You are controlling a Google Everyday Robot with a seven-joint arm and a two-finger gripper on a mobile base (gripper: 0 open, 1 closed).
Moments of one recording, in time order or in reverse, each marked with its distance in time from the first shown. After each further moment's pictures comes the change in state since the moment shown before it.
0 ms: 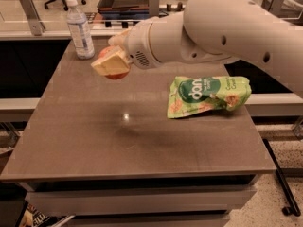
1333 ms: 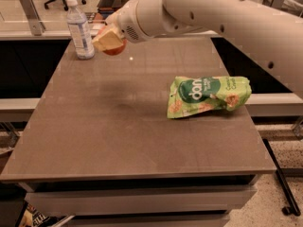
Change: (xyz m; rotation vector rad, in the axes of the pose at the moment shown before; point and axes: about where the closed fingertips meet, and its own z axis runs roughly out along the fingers) arm -0.015 -0.077 0.051 0.050 0.025 -0.069
